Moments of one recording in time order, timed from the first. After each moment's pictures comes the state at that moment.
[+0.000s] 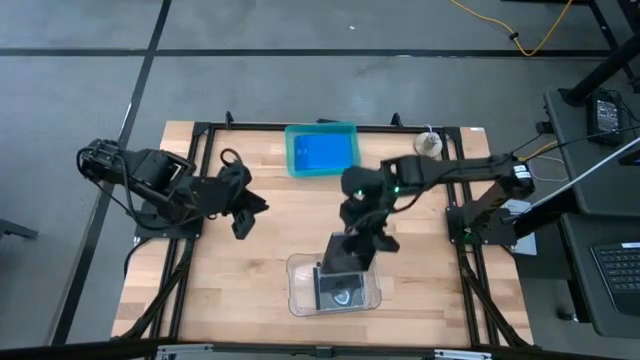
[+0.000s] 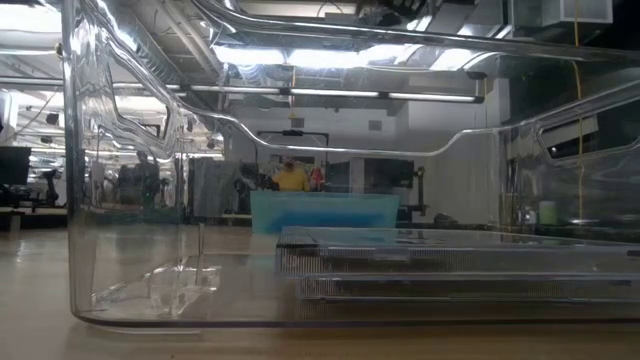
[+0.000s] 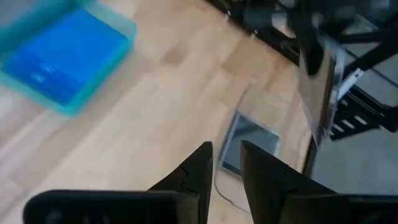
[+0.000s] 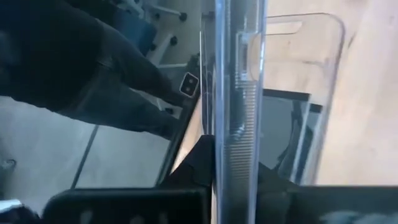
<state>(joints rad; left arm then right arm) -0.37 1.23 1.58 -1.13 -0.41 -0.89 0.07 1.65 1.64 -0.99 -0.68 0.01</state>
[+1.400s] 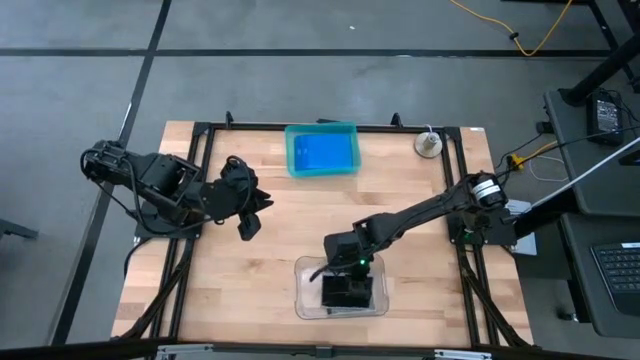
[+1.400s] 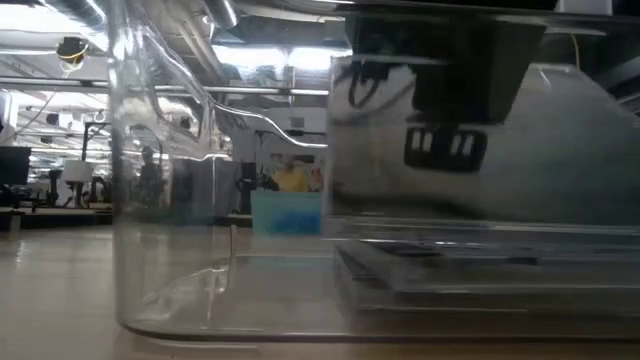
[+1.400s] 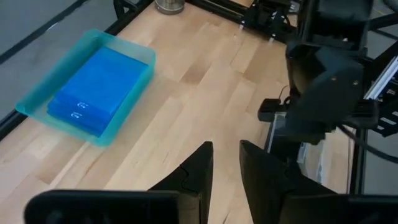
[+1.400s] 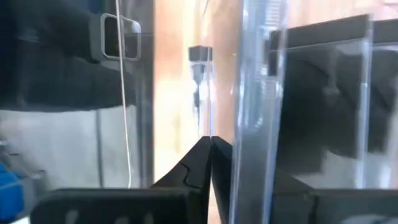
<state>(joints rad) -0.38 1.26 1.58 -1.13 -0.53 -0.72 0.29 1.90 1.32 -0.54 -0.55 0.43</state>
